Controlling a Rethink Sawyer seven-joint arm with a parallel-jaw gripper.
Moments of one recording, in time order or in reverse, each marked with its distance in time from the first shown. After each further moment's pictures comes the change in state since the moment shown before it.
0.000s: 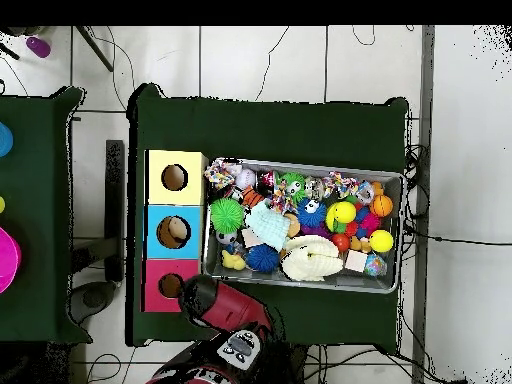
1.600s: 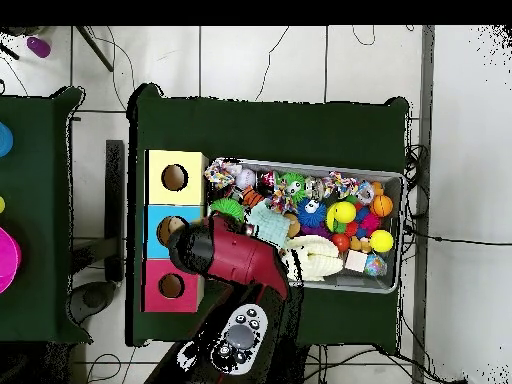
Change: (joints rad) arm -0.014 -0.108 -0.088 -0.312 -0.166 -0.194 0.000
